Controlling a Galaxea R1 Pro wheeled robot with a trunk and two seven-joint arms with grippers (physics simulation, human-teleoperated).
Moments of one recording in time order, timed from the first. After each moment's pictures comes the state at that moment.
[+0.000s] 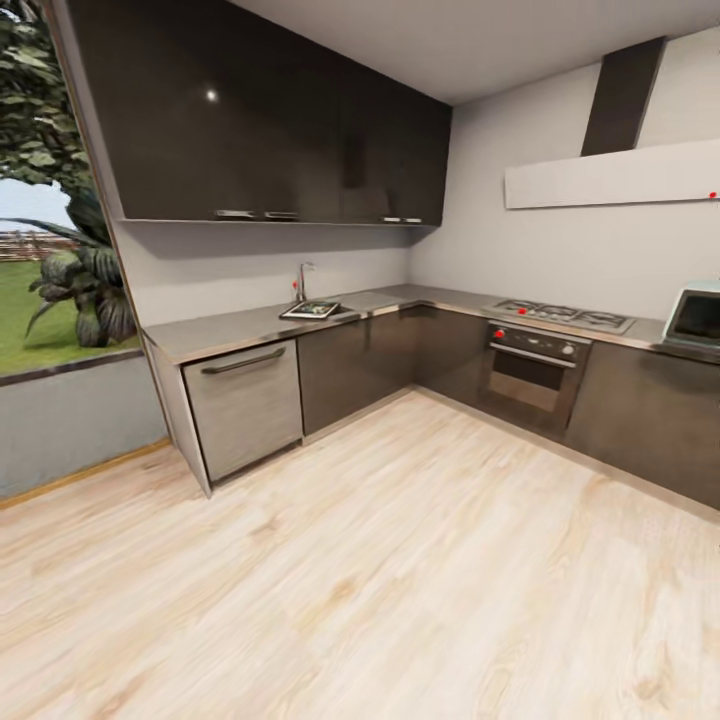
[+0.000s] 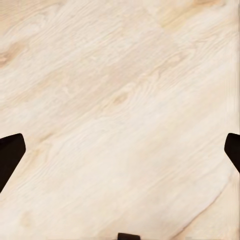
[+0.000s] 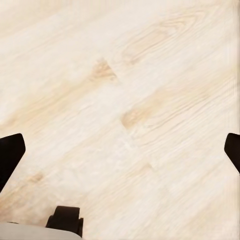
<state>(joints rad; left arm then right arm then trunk) 0.03 0.02 0.13 -0.64 0.00 -0.10 -0.01 -0.08 -0.10 0.00 -0.35 0.15 -0.21 0.00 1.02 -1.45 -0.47</state>
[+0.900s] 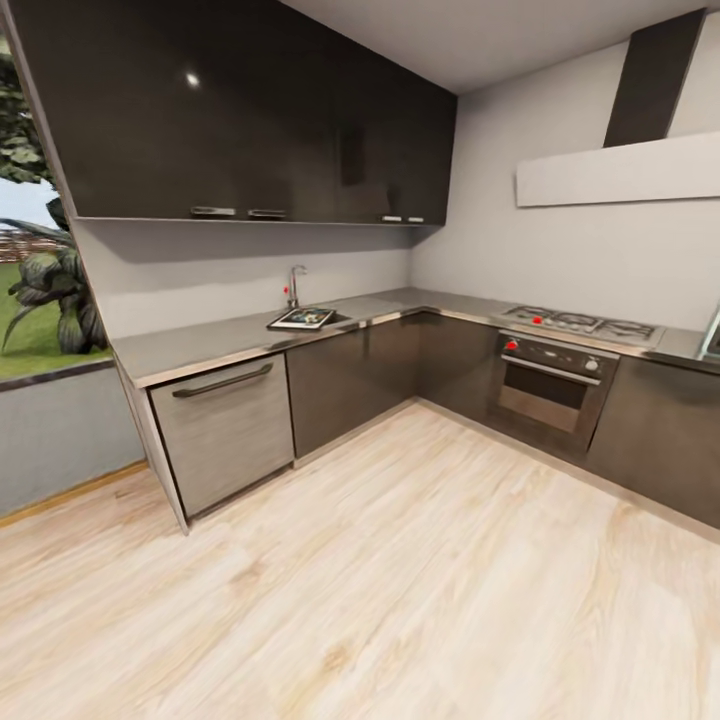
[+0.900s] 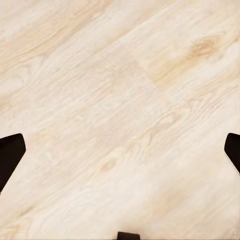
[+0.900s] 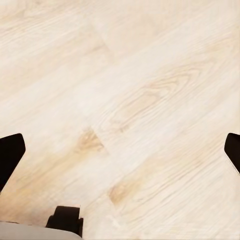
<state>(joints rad) 0.03 0.02 0.13 -0.64 0.00 -0.10 -0.01 -0.08 -0.10 0.00 -0.35 0.15 -0.21 0.00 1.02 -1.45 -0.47</state>
